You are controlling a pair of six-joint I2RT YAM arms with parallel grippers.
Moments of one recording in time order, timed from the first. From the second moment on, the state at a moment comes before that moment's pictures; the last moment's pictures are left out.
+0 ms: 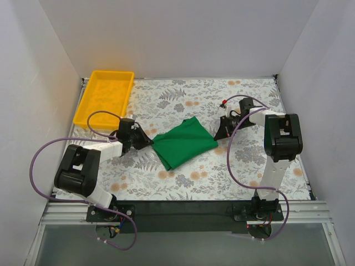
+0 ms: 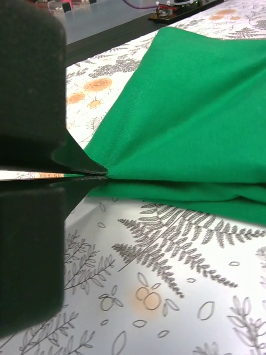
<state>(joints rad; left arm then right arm) -0.27 1.54 0.64 0.13 0.23 -0.74 0.09 1.98 1.22 -0.59 -0.94 -0.35</state>
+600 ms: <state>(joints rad) -0.25 1.34 0.66 0.15 0.27 -0.67 0.08 1.97 1.27 -0.63 -0.96 -0.41</state>
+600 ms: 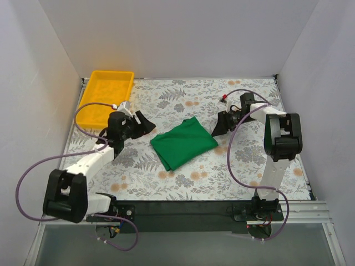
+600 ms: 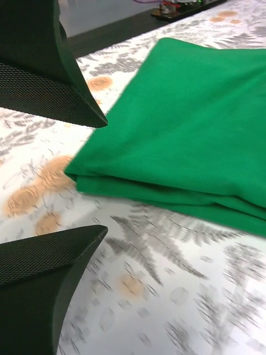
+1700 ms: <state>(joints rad) -0.24 0.68 0.50 -0.17 0.36 -0.69 -0.30 2.12 1.64 -0.71 -0.52 -0.49</state>
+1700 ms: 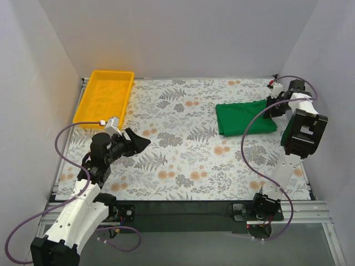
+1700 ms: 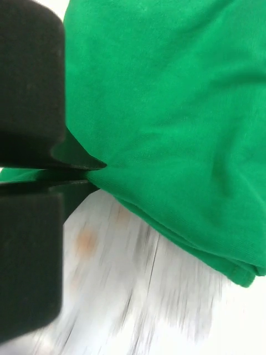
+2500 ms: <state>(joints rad) -0.22 0.75 0.61 -0.26 0.14 -0.61 -0.29 1.26 0.96 -0.55 -0.52 -0.66</state>
